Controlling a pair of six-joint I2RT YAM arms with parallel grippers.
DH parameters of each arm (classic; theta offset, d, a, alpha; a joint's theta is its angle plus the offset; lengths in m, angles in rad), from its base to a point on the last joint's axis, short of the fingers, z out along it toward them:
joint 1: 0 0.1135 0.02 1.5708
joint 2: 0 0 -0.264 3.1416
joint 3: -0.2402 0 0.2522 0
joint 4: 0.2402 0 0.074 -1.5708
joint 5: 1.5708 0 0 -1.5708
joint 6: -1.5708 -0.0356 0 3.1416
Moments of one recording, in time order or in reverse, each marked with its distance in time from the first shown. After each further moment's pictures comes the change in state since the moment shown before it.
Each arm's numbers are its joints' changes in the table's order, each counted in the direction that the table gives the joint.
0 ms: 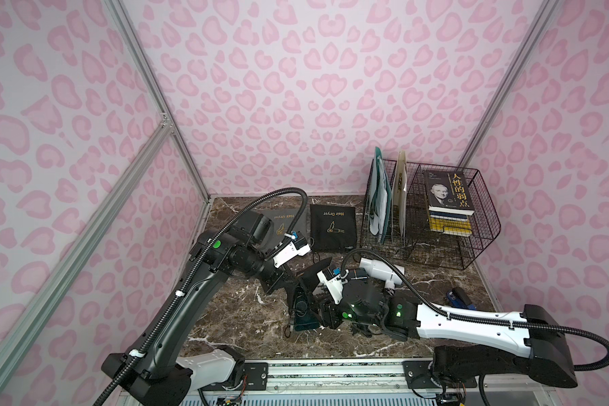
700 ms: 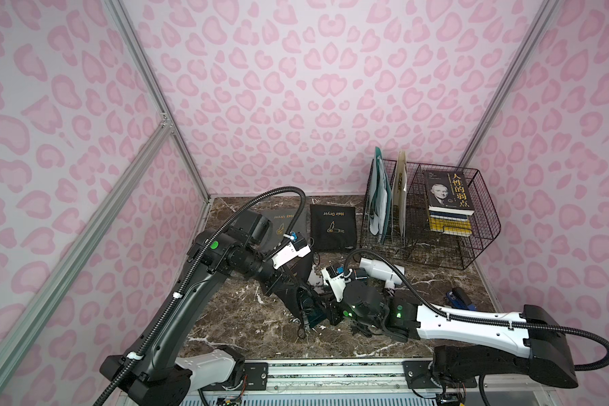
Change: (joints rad) left arm 0.000 0.008 -0.011 0.027 0.055 -0.013; right arm -0.008 0.024 0.031 -0.028 0.127 0.034
